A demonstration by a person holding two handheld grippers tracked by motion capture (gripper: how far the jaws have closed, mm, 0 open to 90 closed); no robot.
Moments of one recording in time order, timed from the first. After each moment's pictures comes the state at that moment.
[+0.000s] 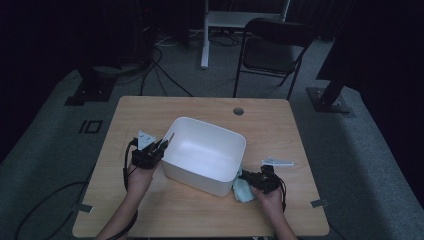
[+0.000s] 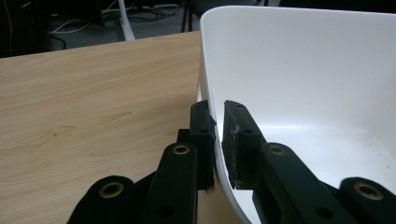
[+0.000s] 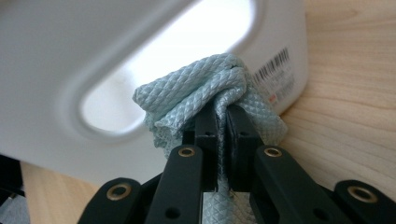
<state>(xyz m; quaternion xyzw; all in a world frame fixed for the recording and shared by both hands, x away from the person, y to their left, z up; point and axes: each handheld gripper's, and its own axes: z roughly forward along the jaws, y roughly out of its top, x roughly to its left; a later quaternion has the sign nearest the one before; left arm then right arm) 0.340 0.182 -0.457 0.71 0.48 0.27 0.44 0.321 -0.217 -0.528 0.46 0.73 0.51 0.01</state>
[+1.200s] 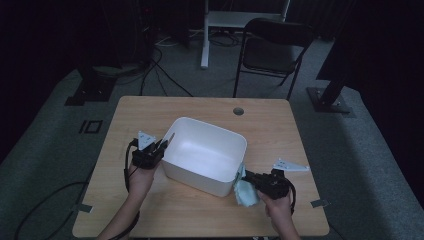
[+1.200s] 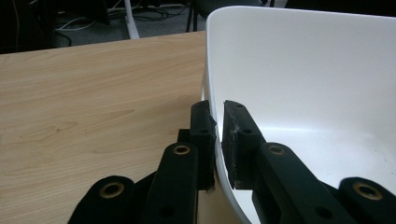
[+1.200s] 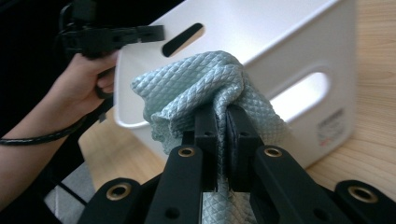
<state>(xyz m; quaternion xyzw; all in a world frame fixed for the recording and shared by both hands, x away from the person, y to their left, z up) 0.339 0.180 -0.457 0.70 0.49 0.27 0.44 0.281 -0.224 -0.476 0.40 0.71 0.58 0.01</state>
